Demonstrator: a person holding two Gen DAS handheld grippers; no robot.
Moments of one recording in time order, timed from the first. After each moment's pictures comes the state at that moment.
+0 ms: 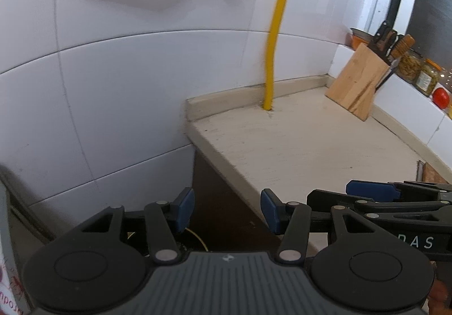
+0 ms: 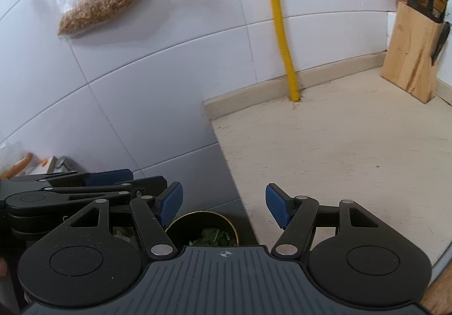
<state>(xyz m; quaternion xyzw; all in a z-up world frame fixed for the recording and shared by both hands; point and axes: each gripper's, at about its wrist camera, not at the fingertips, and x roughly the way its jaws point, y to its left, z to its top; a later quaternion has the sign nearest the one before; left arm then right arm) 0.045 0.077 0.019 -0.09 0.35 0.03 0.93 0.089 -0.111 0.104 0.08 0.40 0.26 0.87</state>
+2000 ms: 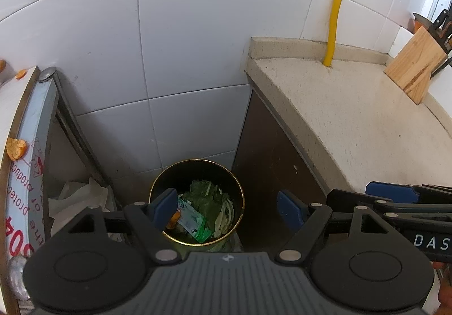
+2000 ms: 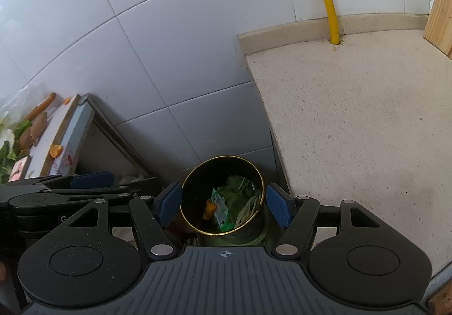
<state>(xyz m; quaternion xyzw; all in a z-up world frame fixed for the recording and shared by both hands) -0.007 0.066 -0.030 -0.14 0.41 0.16 0.89 0.073 -0.104 0.065 0.05 0.47 0.34 0.81</state>
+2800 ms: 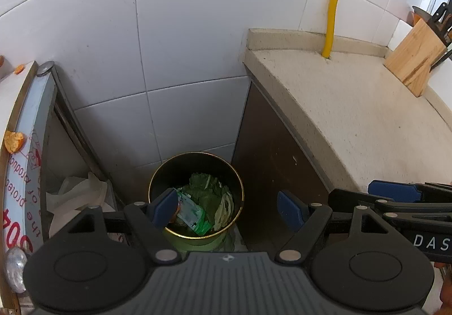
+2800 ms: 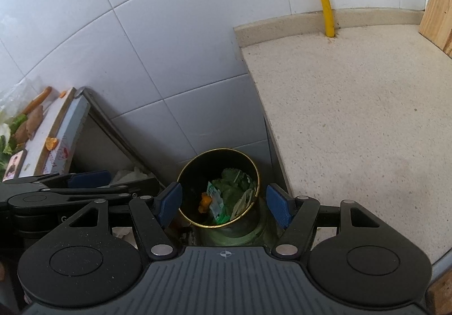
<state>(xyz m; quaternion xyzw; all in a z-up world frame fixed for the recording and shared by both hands) -0.007 0.059 -0.037 -0.14 0.42 0.16 0.88 0.067 -0.102 0.063 0.05 0.48 0.33 0.81</state>
